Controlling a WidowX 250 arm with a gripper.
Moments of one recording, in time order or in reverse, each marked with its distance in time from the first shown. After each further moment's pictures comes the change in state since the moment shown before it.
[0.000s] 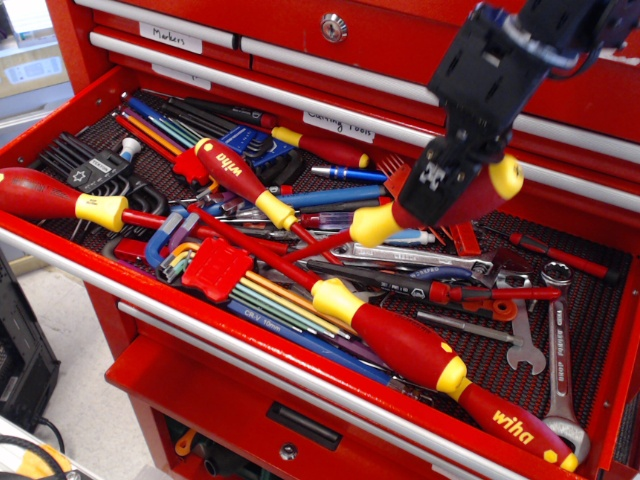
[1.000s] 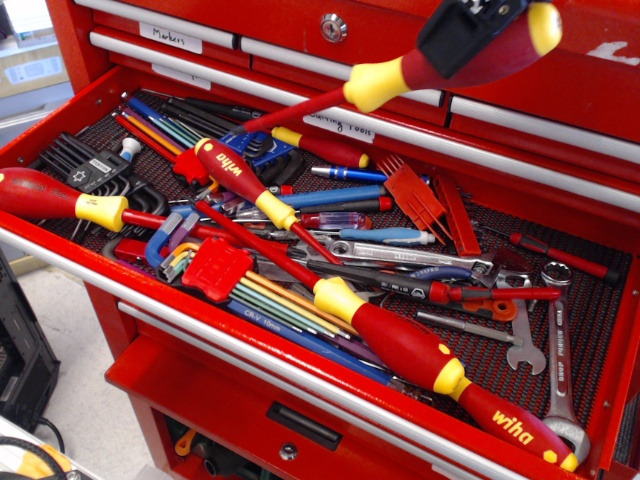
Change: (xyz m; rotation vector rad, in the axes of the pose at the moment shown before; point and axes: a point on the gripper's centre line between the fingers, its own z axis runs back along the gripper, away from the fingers) arm 0.036 0.004 0.069 0.058 -0.243 -0.013
